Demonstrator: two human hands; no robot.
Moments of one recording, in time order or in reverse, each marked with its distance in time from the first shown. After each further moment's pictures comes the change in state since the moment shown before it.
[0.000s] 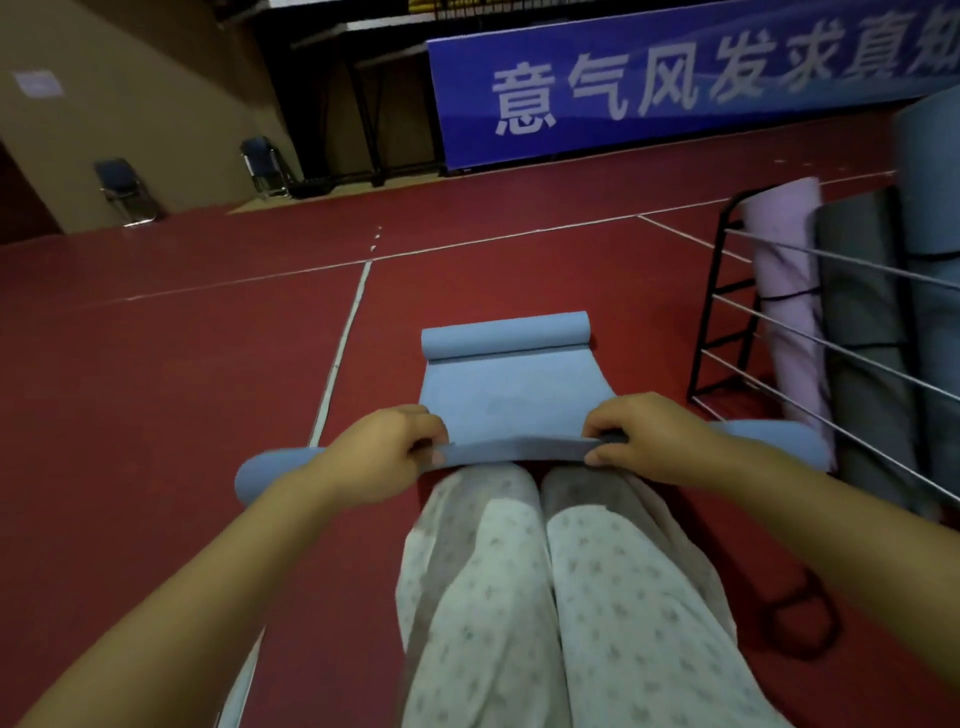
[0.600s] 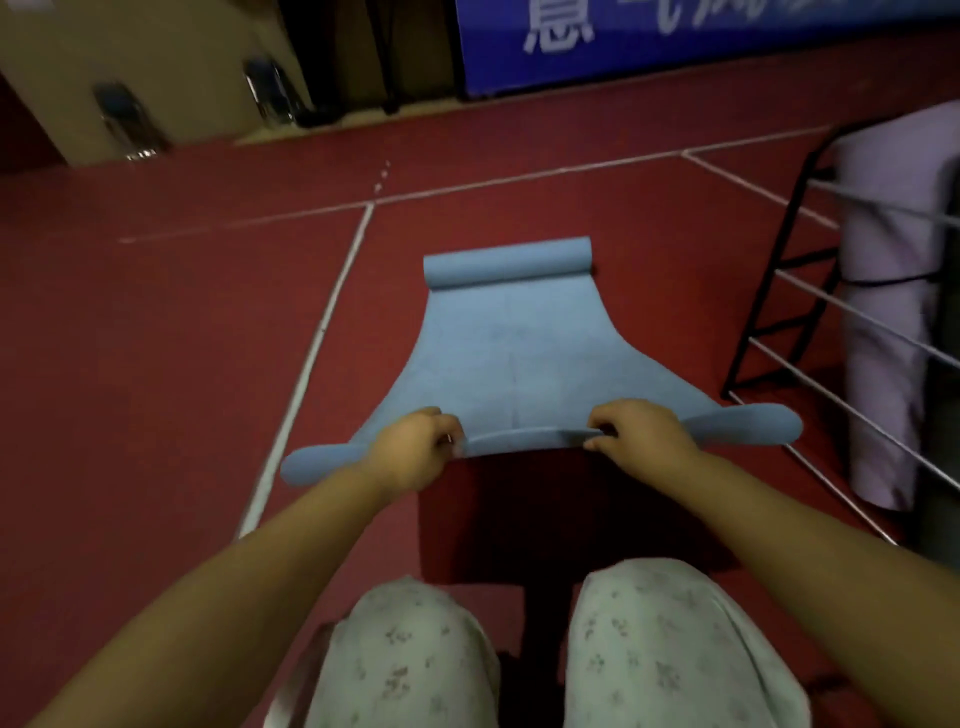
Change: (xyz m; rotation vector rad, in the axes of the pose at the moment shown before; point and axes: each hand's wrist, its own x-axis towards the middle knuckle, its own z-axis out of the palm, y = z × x) left_hand 0.171 -0.077 0.132 -0.099 -0.063 -0.309; right_hand 0.139 0.164 0.103 -0.002 -0.026 0.236
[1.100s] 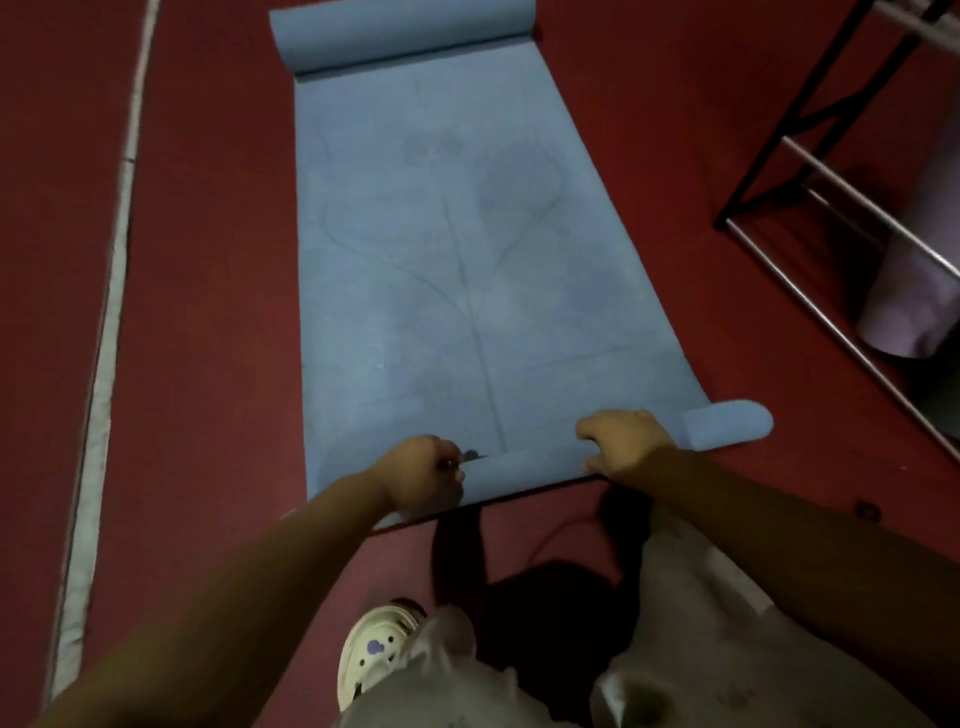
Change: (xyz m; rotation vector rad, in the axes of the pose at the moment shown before) left_hand 0.079 -0.090 0.229 -0.139 -0.690 -0.078; right_hand 0.025 0.095 0.220 -0.118 -0.623 0.158
